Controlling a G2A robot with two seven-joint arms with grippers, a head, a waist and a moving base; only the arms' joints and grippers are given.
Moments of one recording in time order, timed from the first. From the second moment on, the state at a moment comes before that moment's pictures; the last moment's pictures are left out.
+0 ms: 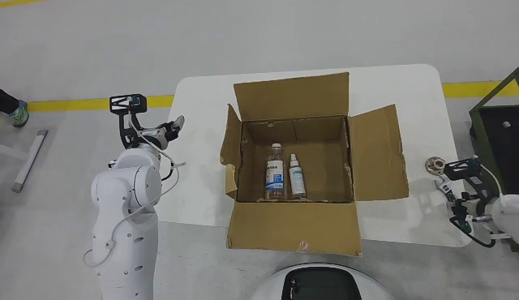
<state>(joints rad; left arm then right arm) 0.97 -1.25 -1.54 -1.79 1.36 0.08 -0.89 -1.55 -0.95 1.77 -1.83 -0.97 -0.09 1.23</state>
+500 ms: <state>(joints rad) 0.97 -1.25 -1.54 -1.79 1.36 0.08 -0.89 -1.55 -0.95 1.75 -1.82 -0.98 -0.08 1.22</state>
